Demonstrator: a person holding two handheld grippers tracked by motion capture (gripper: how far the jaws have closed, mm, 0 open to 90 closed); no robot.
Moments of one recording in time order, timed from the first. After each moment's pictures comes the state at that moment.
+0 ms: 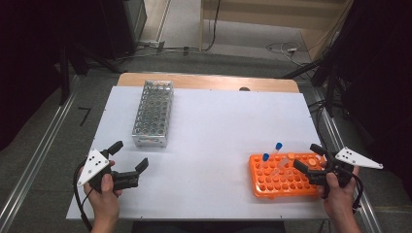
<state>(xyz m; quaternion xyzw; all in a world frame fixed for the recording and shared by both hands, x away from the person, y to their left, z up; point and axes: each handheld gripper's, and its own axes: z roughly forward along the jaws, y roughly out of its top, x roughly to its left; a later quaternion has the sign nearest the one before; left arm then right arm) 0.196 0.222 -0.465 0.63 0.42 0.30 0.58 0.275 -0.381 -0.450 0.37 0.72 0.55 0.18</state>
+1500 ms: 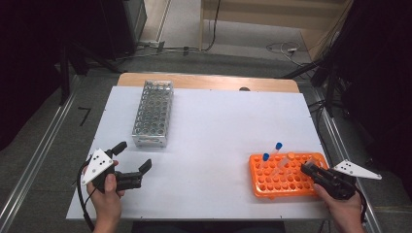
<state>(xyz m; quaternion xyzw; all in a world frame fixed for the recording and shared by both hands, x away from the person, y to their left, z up) 0.197 0.216 -0.464 0.64 0.41 0.29 0.57 0.255 -0.401 -0.477 0.43 0.75 0.47 0.18</state>
